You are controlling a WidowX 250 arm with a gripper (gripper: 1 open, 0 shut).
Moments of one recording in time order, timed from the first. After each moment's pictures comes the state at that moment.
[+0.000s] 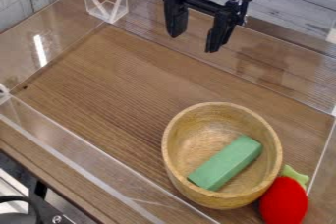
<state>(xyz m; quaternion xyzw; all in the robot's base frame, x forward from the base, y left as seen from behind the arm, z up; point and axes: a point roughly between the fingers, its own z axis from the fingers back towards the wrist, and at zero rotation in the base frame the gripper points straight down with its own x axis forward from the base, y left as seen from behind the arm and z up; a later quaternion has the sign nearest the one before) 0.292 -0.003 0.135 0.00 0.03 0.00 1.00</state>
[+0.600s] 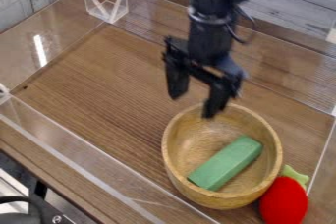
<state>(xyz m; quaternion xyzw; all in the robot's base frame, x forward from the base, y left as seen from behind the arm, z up) 0.245 -0.046 0.077 -0.01 0.07 -0.10 0.99</state>
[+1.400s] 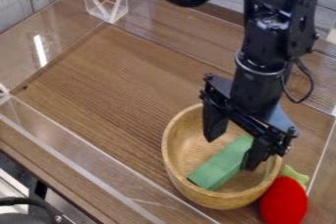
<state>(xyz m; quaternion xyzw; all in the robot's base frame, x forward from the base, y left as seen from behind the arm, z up) 0.223 -0.096 0.075 -0.01 0.04 -0.13 0.99</state>
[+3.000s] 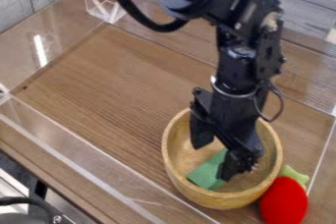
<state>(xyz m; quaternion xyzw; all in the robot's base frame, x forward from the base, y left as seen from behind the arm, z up) 0.227 -0.074 0.047 -0.01 0.00 -0.20 0.98</state>
